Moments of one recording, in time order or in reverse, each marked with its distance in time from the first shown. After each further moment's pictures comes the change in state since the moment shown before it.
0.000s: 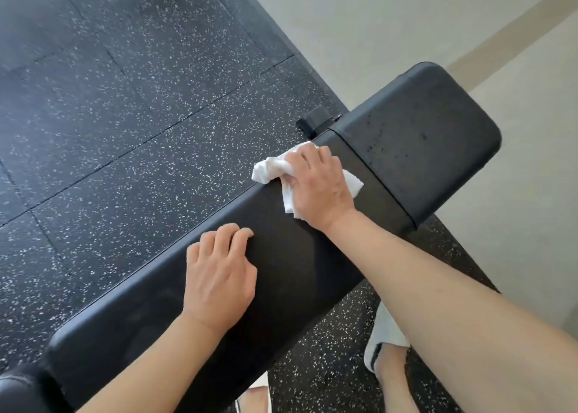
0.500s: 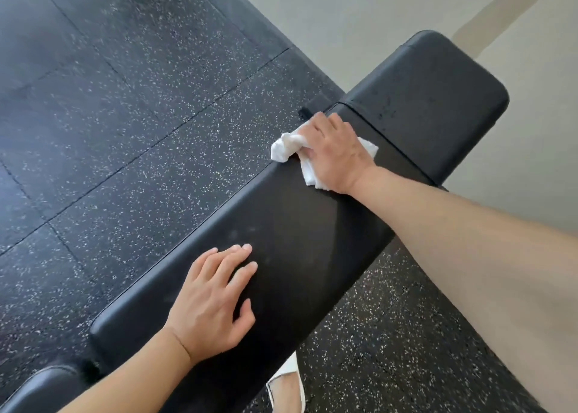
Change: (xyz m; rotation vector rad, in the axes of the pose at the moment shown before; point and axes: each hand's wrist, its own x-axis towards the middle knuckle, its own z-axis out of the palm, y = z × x) left_hand -0.070 -0.088 -0.005 -0.075 -0.137 0.459; right_hand 0.002 0.006 0.005 -0.074 0.038 -0.062
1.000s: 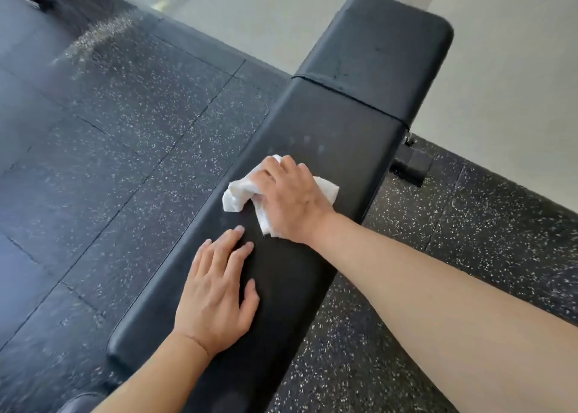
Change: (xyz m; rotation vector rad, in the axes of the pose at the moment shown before) left_hand -0.008 0.002 -0.001 0.034 0.035 0.046; right_hand -0.095 -0.123 0.005 0.019 0.022 0.152
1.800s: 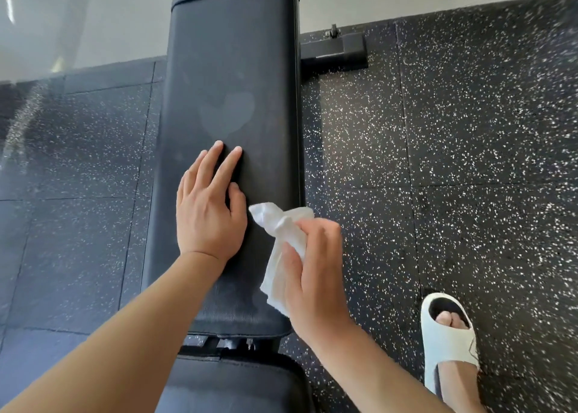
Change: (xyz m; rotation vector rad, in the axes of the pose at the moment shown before) left_hand -0.004 -0.002 0.007 -0.006 0.016 0.235; right_hand -0.221 -0.240 0.037 0.772 0.659 1.051
